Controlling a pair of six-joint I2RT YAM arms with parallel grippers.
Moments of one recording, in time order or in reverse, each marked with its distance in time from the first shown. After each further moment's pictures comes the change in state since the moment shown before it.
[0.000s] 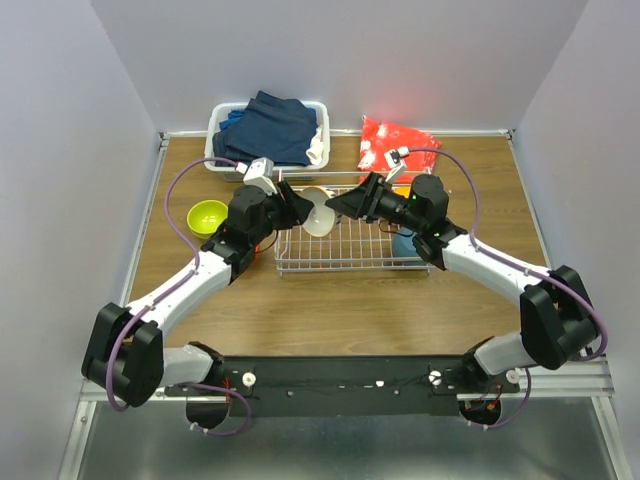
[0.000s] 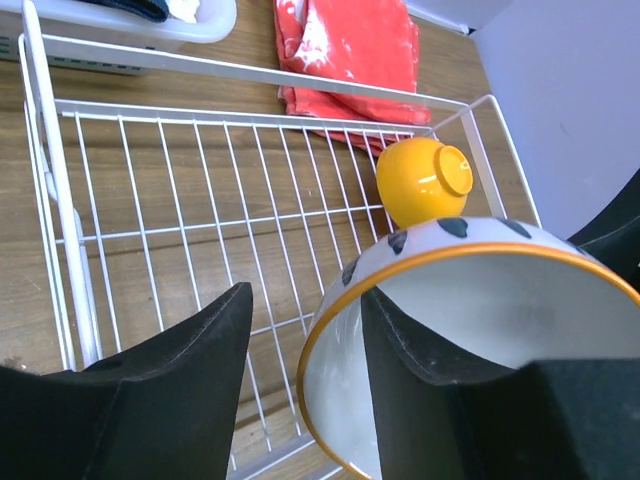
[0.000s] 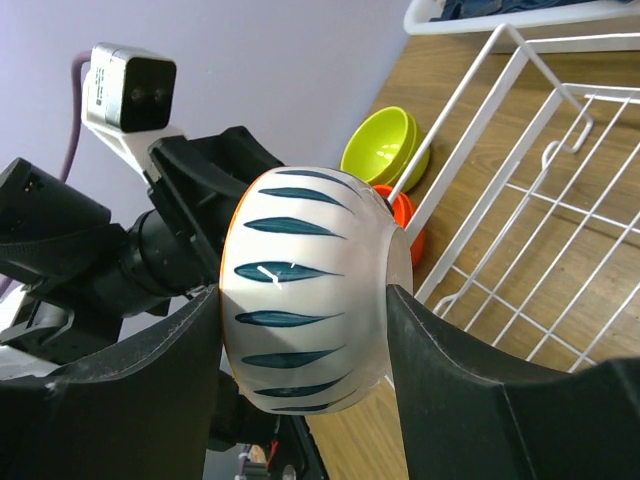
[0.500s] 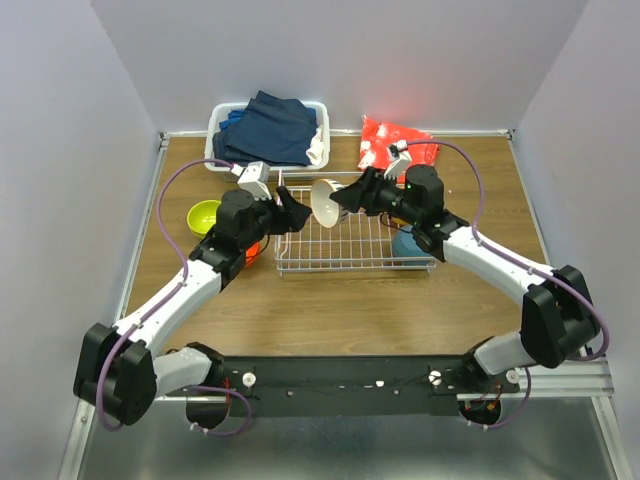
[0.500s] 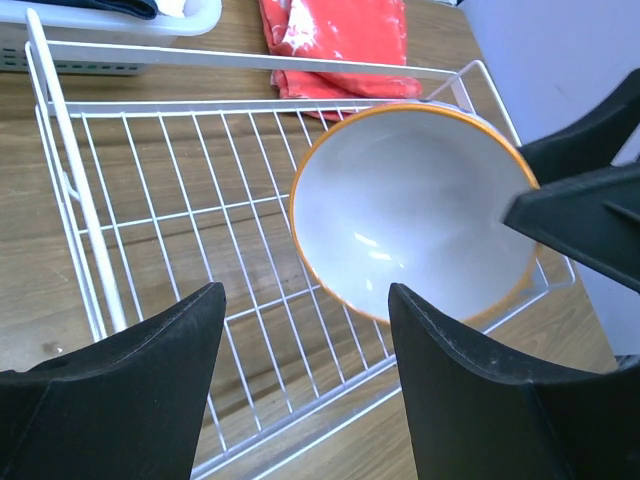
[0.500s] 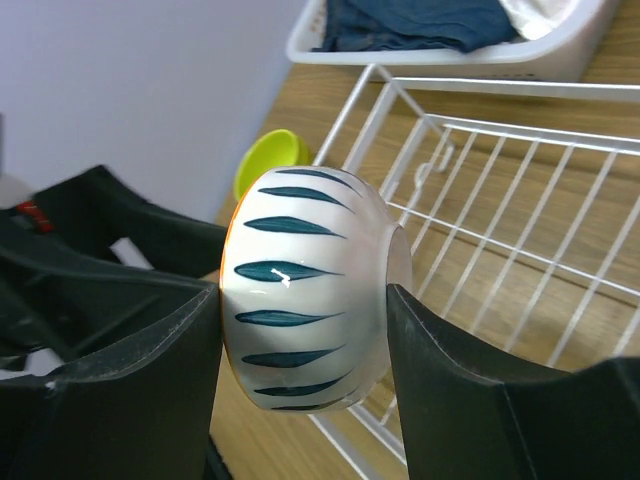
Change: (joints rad) left arm 0.043 -0.114 -0.032 -0.066 0.091 0.094; right arm 0.000 0.013 0.102 -0.242 0.183 -0.204
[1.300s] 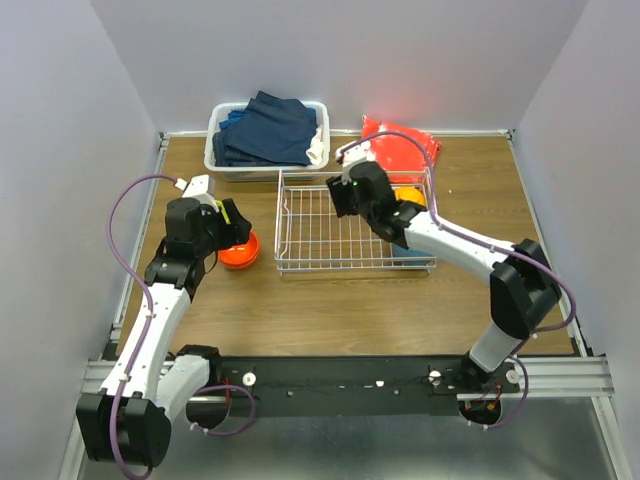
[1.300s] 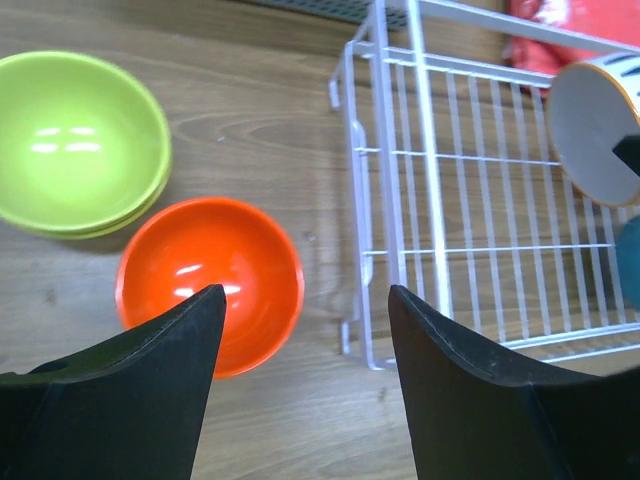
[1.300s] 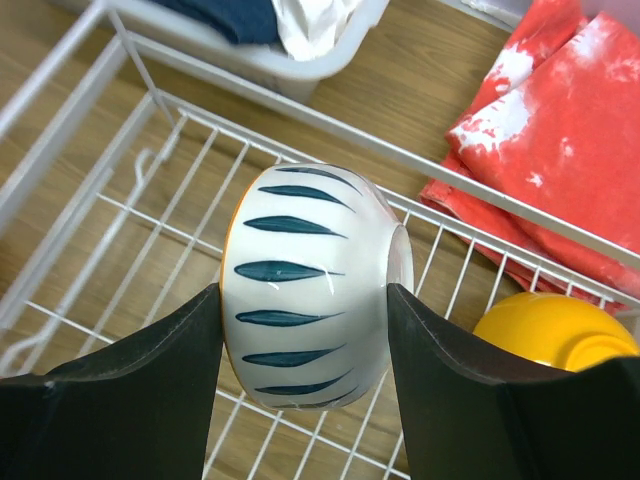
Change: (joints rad) left arm 0.344 -0.224 -0.011 -0.442 0.005 0.213; right arm 0.199 0.234 0.264 -0.300 0.632 -0.675
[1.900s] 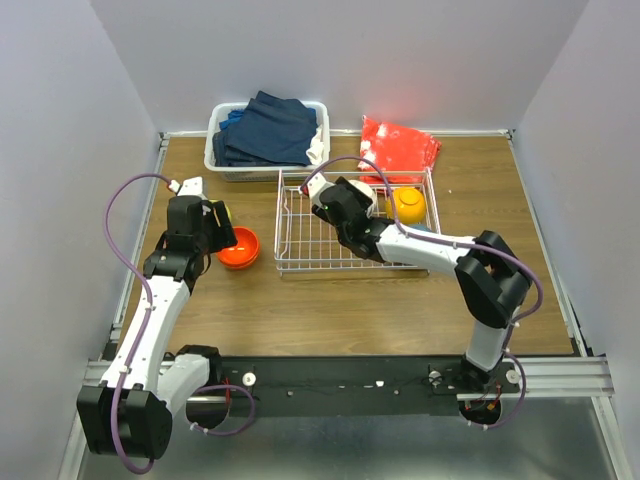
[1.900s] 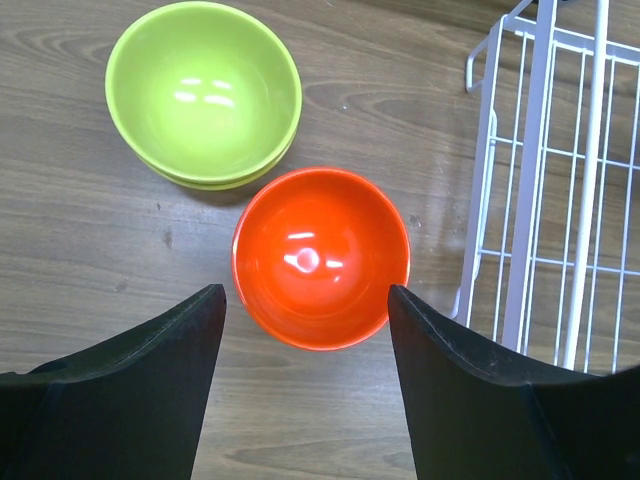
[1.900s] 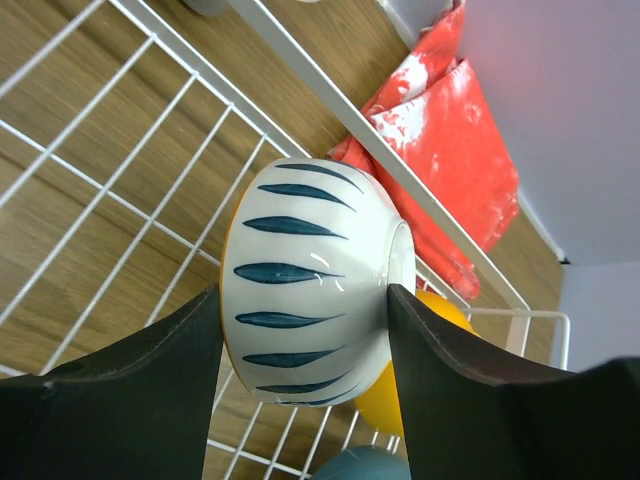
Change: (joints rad) left arm 0.009 0.044 0.052 -0.140 -0.212 0.040; right arm 0.109 0.143 -0.015 0.098 0.332 -0.467
